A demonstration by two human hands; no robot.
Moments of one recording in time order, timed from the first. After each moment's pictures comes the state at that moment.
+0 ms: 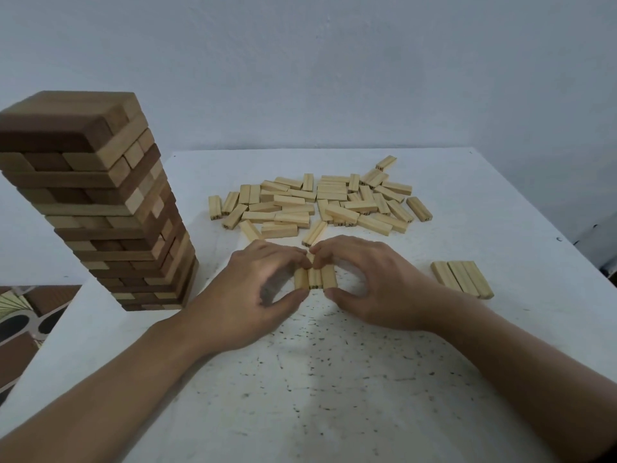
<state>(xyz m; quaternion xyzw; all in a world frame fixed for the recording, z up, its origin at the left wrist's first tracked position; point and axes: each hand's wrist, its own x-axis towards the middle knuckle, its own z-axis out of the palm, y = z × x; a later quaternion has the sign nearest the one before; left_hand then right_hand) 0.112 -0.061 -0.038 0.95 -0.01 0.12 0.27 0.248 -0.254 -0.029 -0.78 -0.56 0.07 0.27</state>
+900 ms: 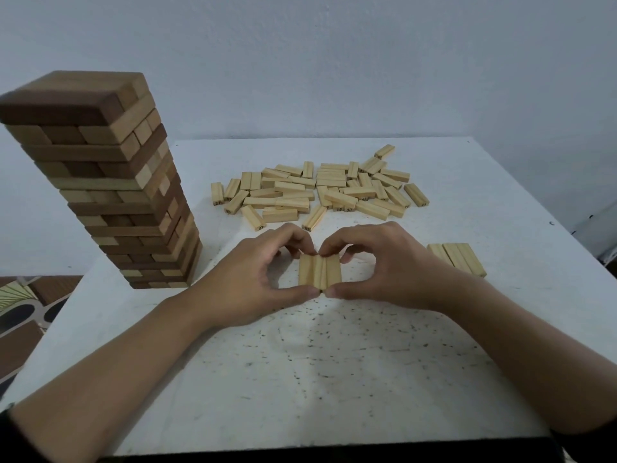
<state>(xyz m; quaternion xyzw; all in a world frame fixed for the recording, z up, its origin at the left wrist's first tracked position) 0.108 -0.071 -0.029 0.92 0.01 0.06 0.38 0.242 -0.269 -0.018 -0.76 -0.55 0.11 0.33</state>
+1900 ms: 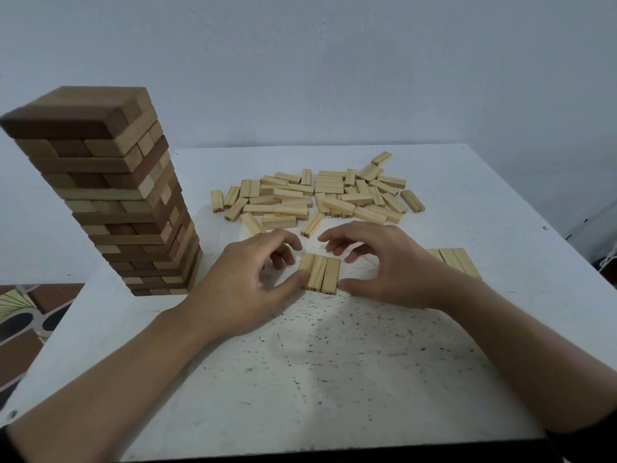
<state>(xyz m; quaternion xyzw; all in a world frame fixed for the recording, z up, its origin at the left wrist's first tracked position) 0.100 -0.076 -0.031 0.93 0.04 0.16 0.32 0.251 -0.272 -0.023 -0.76 -0.53 0.11 0.35</state>
